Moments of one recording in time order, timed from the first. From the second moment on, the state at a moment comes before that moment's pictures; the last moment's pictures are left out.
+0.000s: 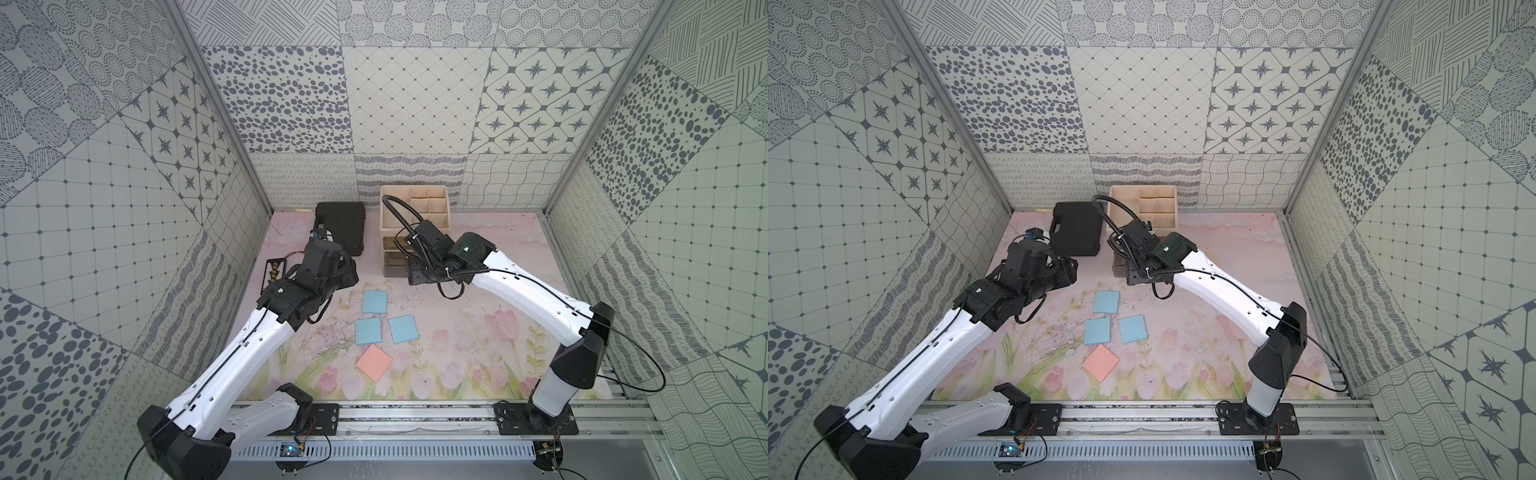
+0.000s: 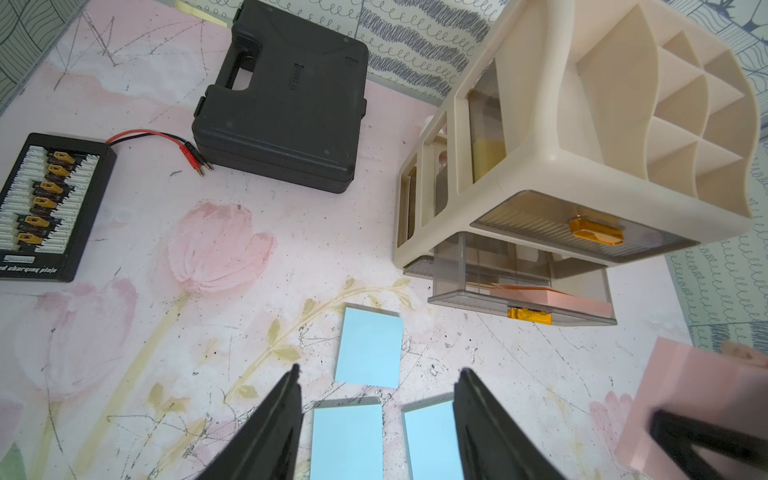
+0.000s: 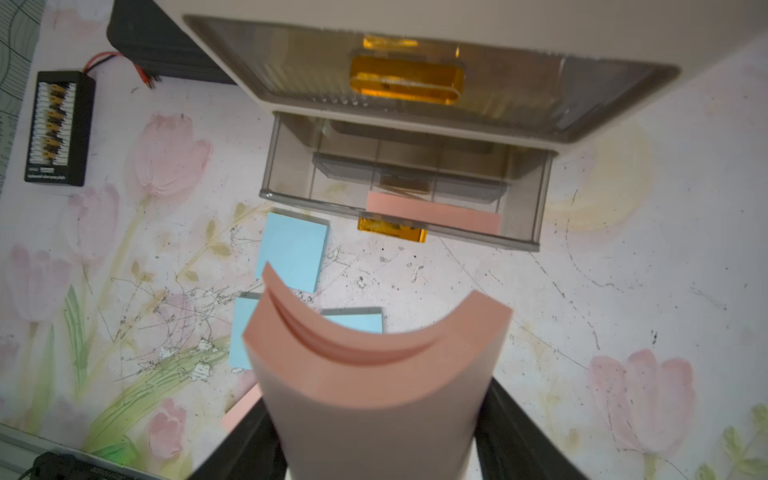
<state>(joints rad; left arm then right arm) -0.52 1.06 1.11 -0.72 -0.23 -0.60 0.89 1.74 1.84 -1.13 0.30 0.61</state>
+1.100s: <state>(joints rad) -0.52 1.09 1.14 -0.74 -0.26 -0.60 0.86 1.82 1.60 -0.54 0.48 0.44</state>
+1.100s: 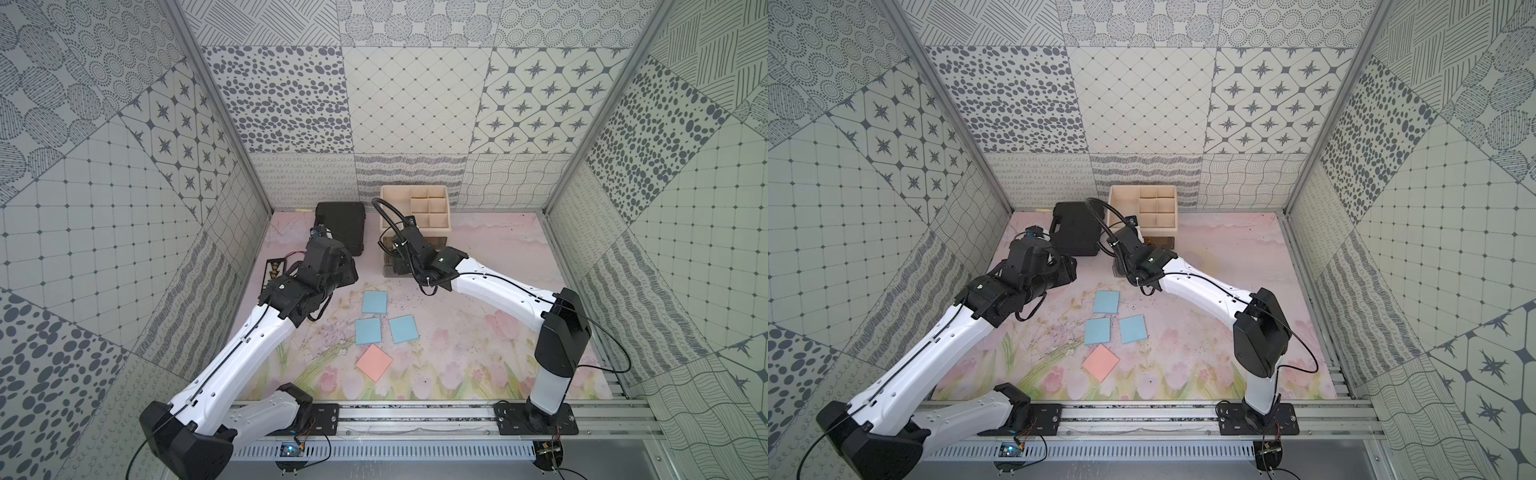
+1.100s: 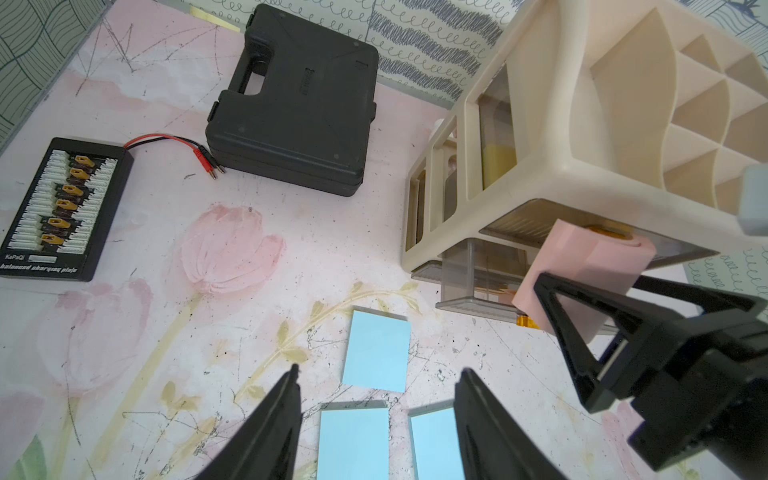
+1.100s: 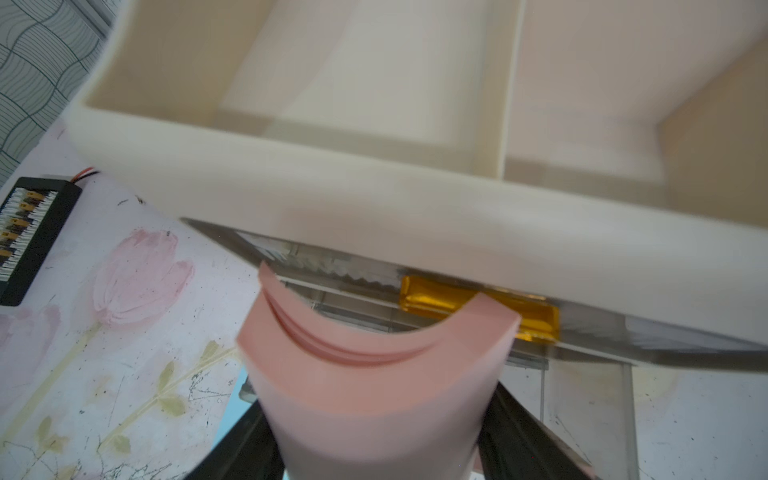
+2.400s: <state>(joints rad) -0.52 1.11 1.14 -0.74 -0.27 -0.60 0.89 1.76 1.40 -0.20 0.62 0.31</state>
